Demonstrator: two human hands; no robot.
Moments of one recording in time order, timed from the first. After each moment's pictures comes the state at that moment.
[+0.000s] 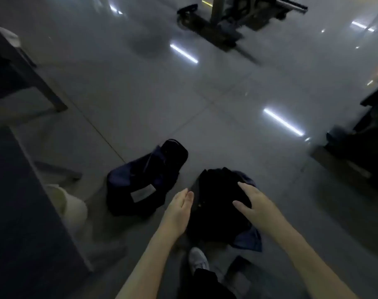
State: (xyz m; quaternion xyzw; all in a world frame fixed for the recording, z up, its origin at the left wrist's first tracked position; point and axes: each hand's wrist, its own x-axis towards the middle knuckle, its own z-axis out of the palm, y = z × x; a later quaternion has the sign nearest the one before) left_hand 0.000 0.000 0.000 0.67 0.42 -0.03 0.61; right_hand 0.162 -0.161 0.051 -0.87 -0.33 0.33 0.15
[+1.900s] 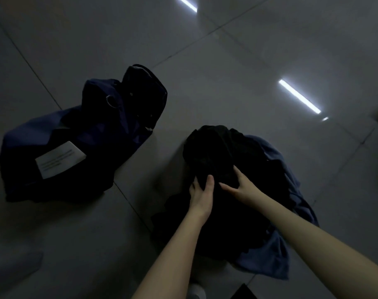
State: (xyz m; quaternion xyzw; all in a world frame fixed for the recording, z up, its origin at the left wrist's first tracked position) left_hand 0.170 -0.071 -0.416 0.51 0.53 -0.02 0.67; right_hand 0.294 -0.146 -0.408 -0.83 -0.22 0.46 0.21
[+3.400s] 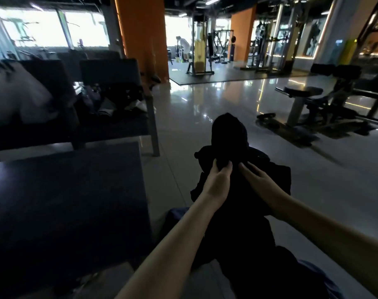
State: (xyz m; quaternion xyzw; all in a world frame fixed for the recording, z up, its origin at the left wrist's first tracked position) left_hand -0.082 0.025 0.094 0.55 0.34 0.38 0.66; right_hand 0.011 -0.053 0.129 -0.57 -0.41 0.46 0.55
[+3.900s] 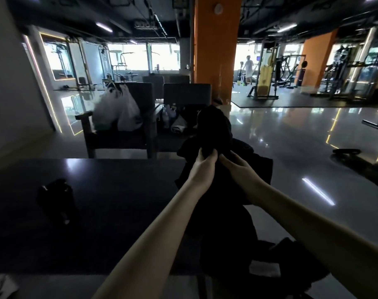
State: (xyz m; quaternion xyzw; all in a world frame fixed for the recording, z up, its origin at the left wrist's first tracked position) left_hand -0.323 0.098 0.174 0.55 0.44 0.50 0.51; right_hand -0.215 0.059 0.191 -0.42 -0.51 0.53 0.53
